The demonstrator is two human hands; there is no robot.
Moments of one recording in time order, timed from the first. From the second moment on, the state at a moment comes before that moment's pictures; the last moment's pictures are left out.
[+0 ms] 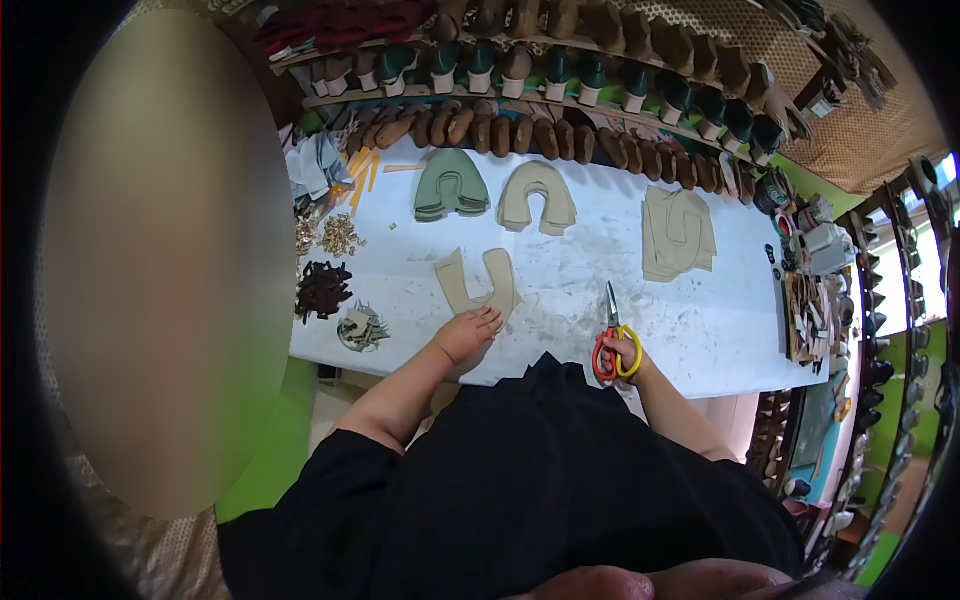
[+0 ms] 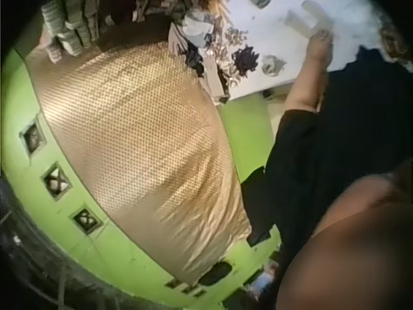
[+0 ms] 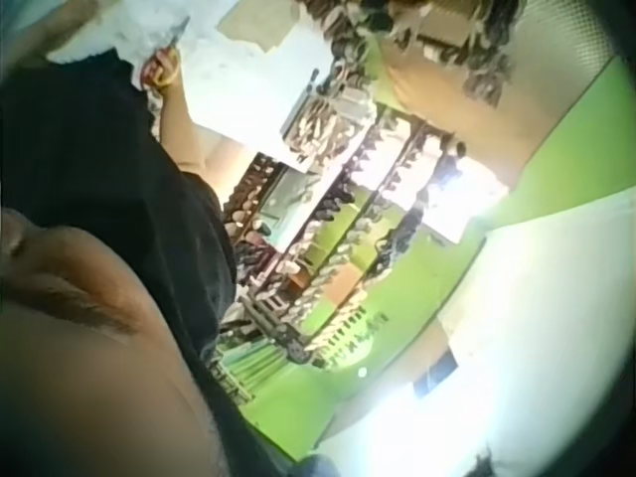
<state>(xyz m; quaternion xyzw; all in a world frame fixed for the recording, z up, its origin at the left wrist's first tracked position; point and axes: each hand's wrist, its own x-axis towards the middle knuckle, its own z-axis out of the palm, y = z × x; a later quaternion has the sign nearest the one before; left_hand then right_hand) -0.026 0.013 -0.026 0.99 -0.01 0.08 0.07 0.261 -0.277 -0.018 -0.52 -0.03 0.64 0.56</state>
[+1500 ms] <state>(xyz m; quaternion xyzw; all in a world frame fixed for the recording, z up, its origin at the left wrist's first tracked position) -0.034 -0.019 -0.029 0.94 0.17 0.19 0.23 0.139 -0.258 0.005 -0.61 -0.06 0.52 0.59</state>
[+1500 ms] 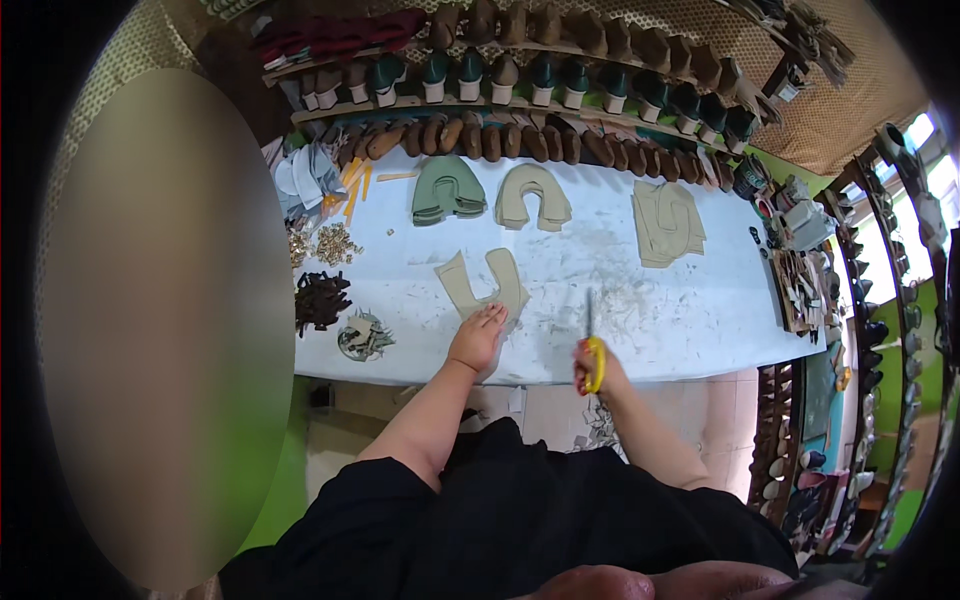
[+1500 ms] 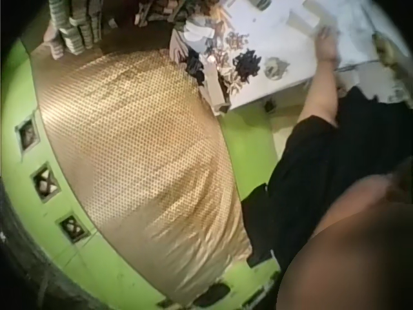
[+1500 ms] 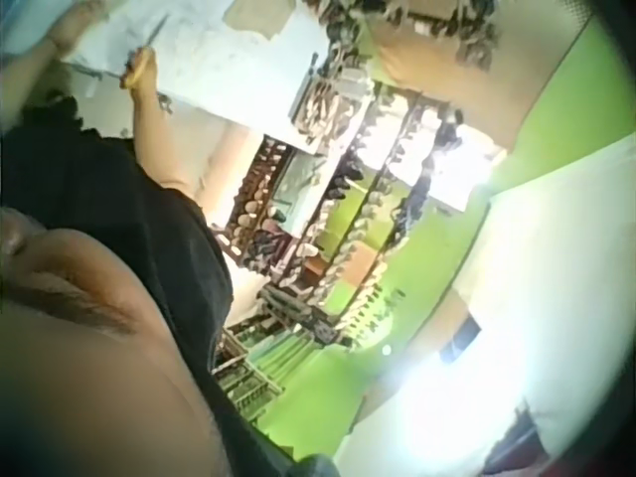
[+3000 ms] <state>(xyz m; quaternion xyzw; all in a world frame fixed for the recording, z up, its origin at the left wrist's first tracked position) -0.036 -0.018 -0.024 0.94 0.07 0.23 0.23 0.031 -0.154 0.025 -0.65 0.01 0.57 0.51</state>
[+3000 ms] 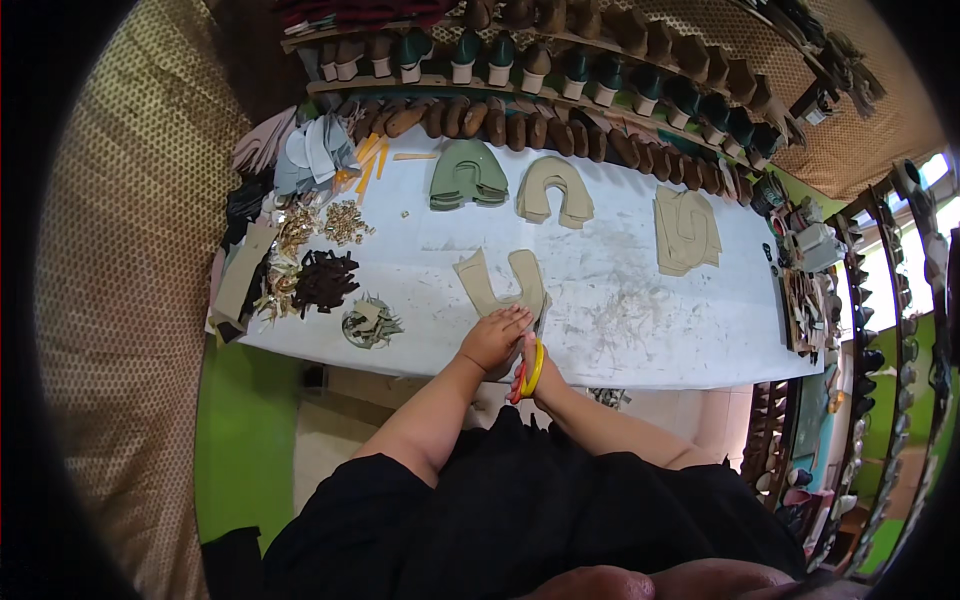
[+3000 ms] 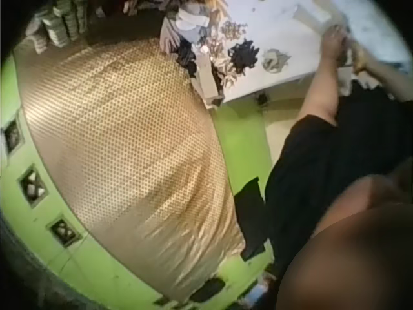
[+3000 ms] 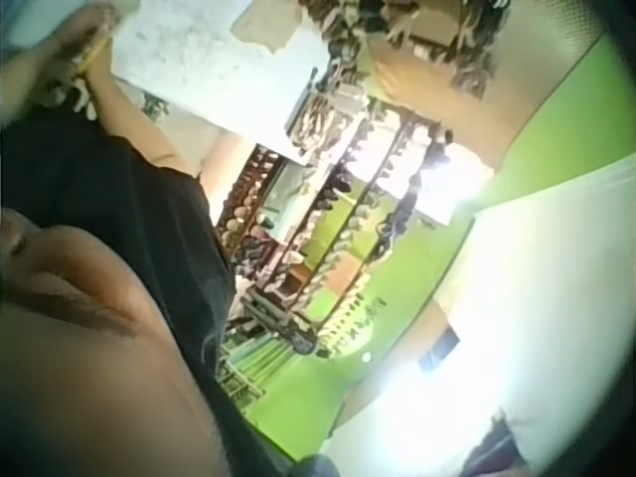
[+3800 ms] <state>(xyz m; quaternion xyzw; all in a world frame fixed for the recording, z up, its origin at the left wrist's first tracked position) -0.035 -0.017 -0.027 0.95 0.05 0.22 0.21 0.031 -0.160 0.017 -0.66 -0.01 0.54 0.52</state>
